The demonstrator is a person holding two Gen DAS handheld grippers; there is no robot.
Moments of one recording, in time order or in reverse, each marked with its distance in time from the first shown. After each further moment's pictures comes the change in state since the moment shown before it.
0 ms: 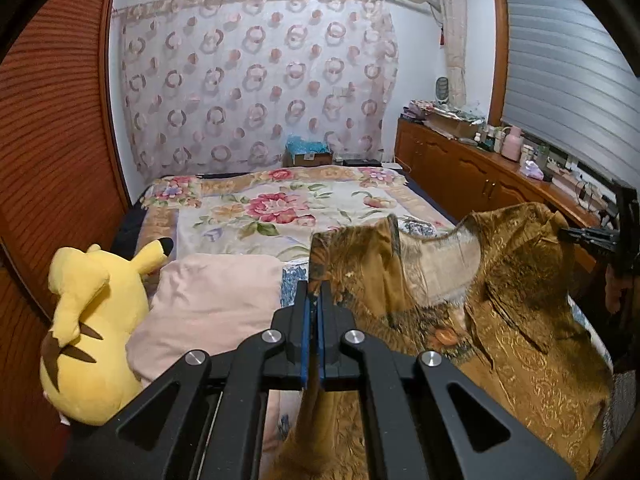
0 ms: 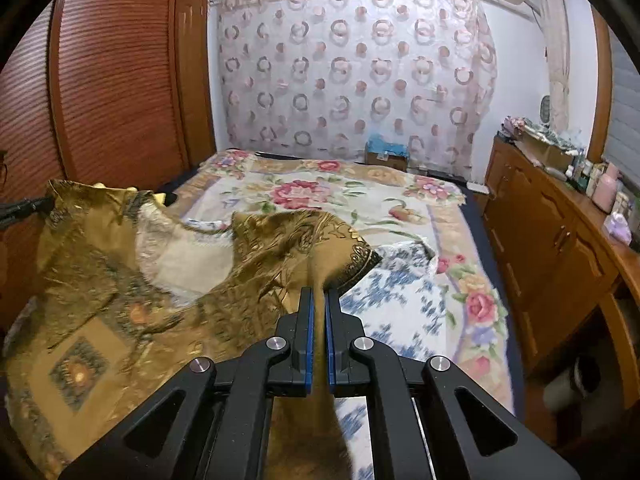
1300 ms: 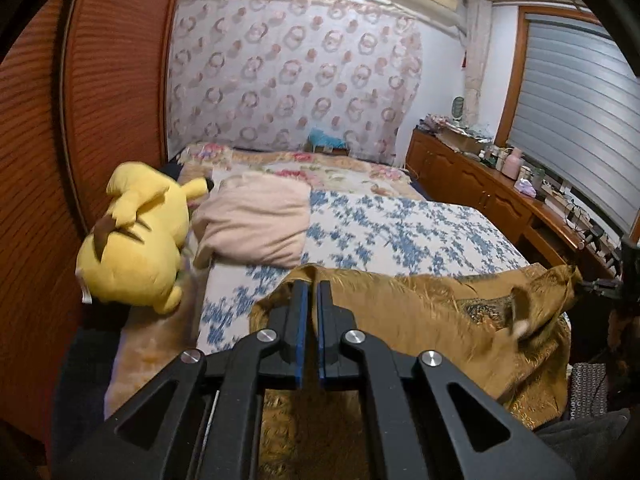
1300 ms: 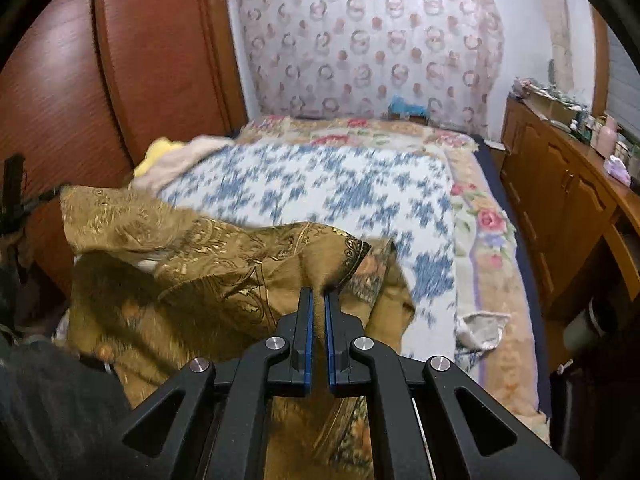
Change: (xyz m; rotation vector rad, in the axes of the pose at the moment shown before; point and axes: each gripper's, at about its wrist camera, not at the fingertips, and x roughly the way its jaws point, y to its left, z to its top) left arm -0.163 0.025 -0.141 -0.178 0.001 0.010; right arm -0.176 0.028 -0.126 -0.010 0.135 0.080
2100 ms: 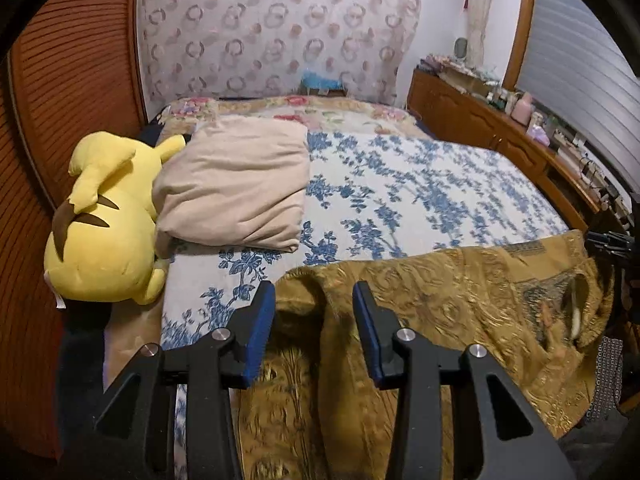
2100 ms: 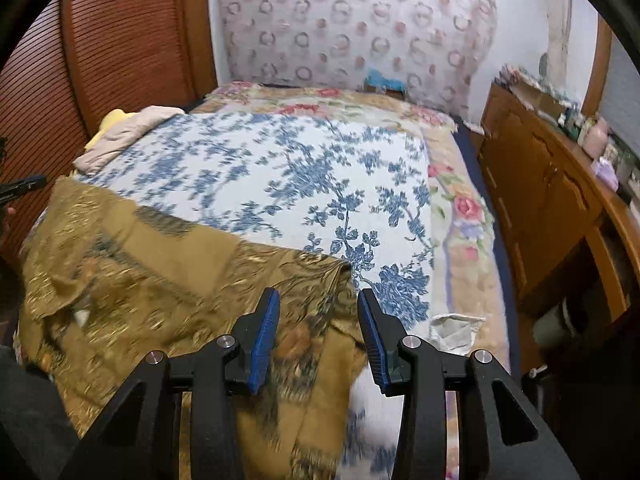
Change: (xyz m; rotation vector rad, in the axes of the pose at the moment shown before) left arm 0.123 -0.004 0.013 0.077 0.224 0.016; right arm 0.082 -0.033 0.045 0.022 0.102 -0.118
